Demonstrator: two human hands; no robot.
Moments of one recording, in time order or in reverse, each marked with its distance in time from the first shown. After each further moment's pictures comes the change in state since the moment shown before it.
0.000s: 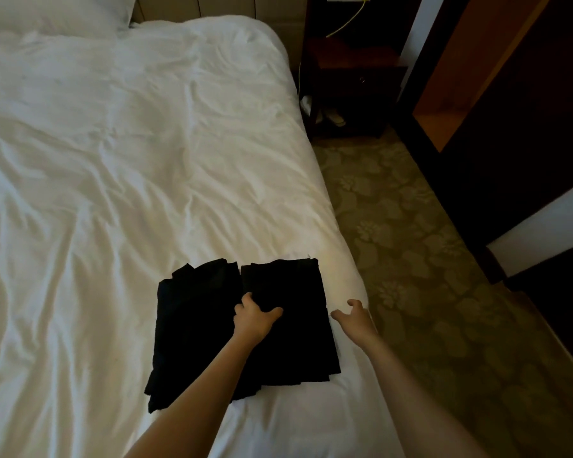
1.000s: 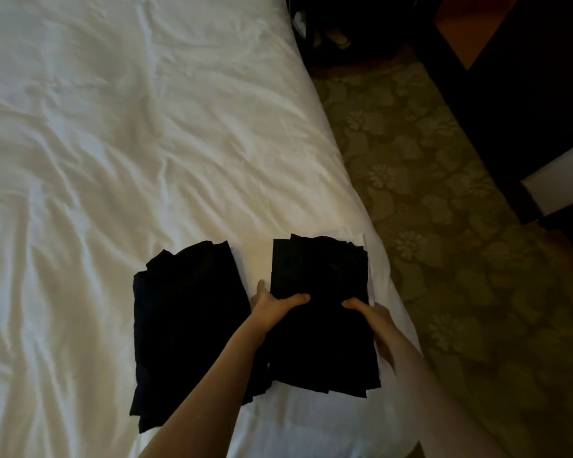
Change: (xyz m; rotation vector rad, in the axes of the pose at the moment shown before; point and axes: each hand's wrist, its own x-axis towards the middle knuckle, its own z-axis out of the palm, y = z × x) left_hand 0.073 -0.010 0.037 -0.300 -0.204 -0.183; right_hand 0.069 0.062 0.032 0.740 -0.150 0.303
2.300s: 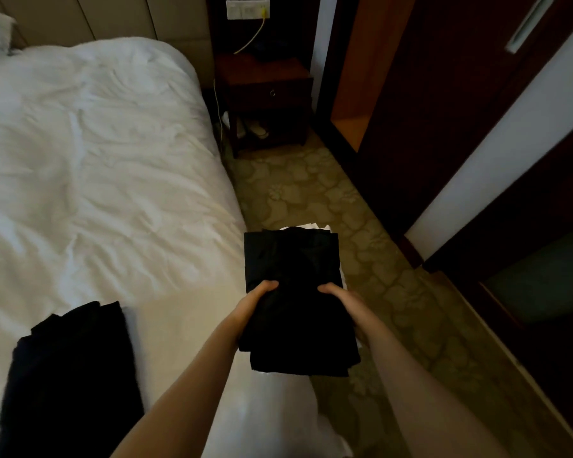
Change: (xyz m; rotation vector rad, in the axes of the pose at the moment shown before) left_hand -0.101 0.099 0.172 -0.225 -0.355 0.119; right_hand -0.092 -0.116 -0.197 0.020 -0.045 -0.163
